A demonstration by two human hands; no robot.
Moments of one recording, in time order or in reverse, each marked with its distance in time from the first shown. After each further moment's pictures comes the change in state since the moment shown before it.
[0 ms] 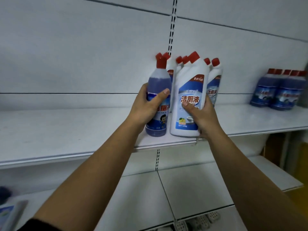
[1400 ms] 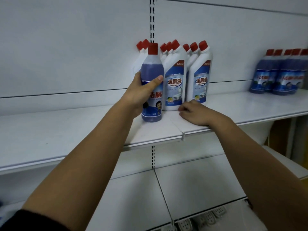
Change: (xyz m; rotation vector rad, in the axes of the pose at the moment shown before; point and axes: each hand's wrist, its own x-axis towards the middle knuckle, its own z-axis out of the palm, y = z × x) left_hand 0.052 -0.011 0.046 -0.023 -0.054 -0.144; right_hand 0.083 0.066 -0.071 -1.165 -0.488 -0.053
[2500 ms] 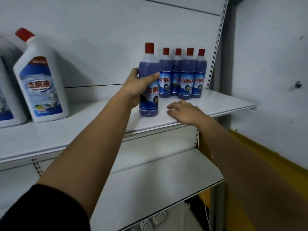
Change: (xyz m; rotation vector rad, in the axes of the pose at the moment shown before) left_hand 0.128 -0.037 0.448 -0.077 -0.092 -0.043; right_hand -0.060 0.401 -0.141 -0.105 0.033 0.178
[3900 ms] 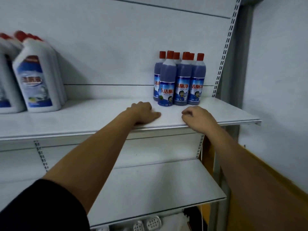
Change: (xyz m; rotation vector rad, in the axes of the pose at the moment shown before) left_hand 0.002 -0.053 0.072 1.352 -0.068 -0.190; right_hand 0.000 0.103 -0.023 0.181 0.127 -0.058
